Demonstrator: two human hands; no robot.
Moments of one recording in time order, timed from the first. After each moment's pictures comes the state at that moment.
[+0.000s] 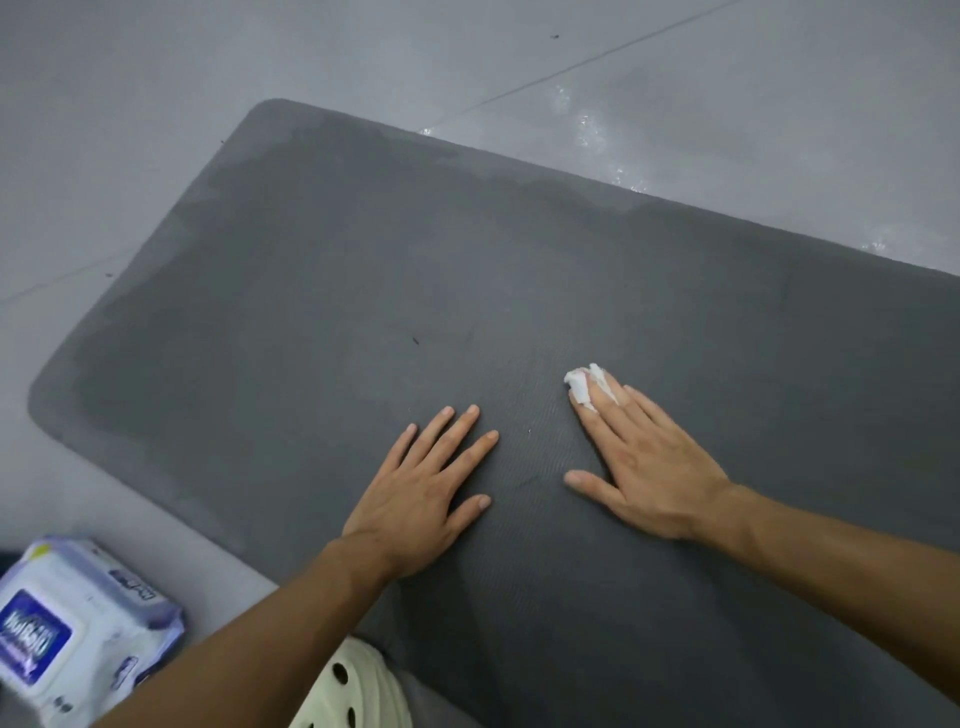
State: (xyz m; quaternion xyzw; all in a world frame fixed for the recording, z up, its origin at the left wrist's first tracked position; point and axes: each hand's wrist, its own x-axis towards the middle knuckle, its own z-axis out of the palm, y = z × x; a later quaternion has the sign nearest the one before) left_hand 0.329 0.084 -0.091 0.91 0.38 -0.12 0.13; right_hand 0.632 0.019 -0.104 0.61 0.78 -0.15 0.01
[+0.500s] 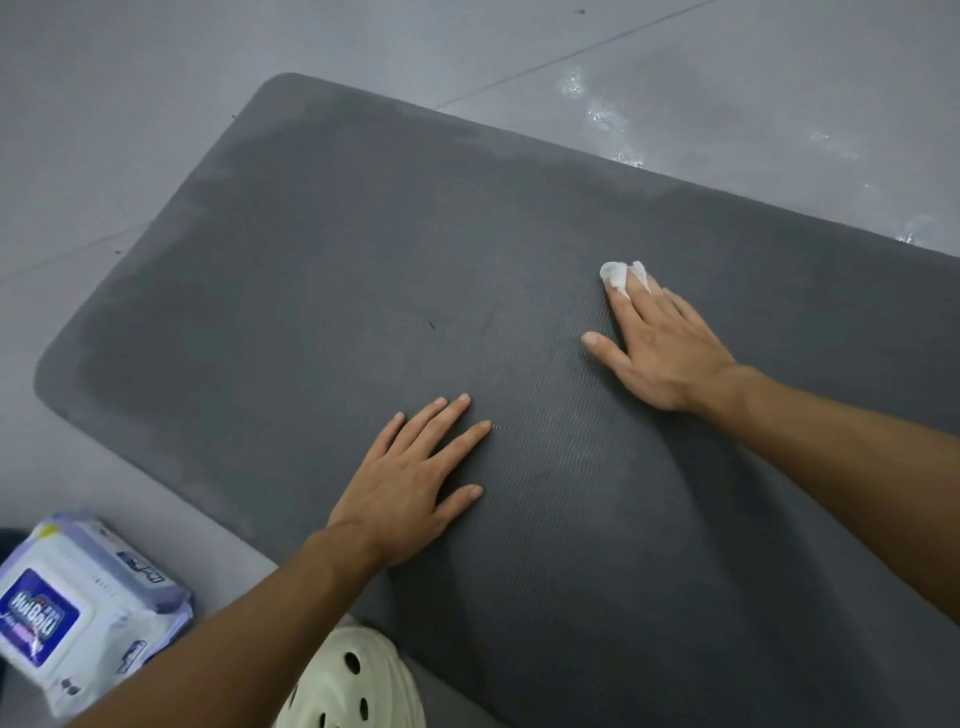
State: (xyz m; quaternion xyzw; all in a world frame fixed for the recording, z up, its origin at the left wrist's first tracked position) left_hand 0.302 0.091 -0.090 0.90 0.39 -0.11 0.14; right_hand 0.656 0.118 -0.110 0.70 0.70 -0.16 0.00
